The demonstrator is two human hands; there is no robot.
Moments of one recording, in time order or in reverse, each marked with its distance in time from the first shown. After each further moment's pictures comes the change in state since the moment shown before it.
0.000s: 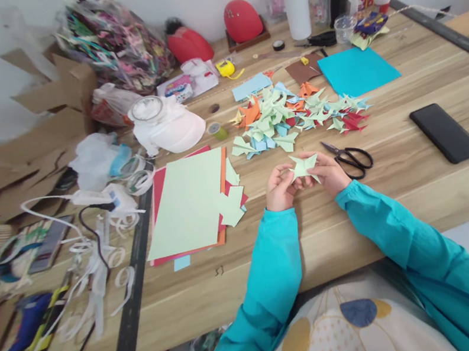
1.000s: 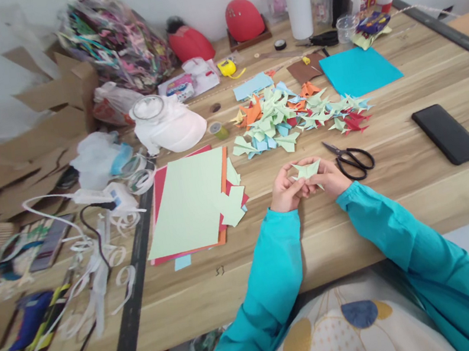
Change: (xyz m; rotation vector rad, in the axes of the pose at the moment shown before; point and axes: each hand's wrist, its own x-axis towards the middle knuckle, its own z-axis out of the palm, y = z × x) left_hand -0.004 -0.001 0.004 0.045 -0.158 -0.039; right_hand -0.004 0.002 0.003 -0.035 -0.124 0.031
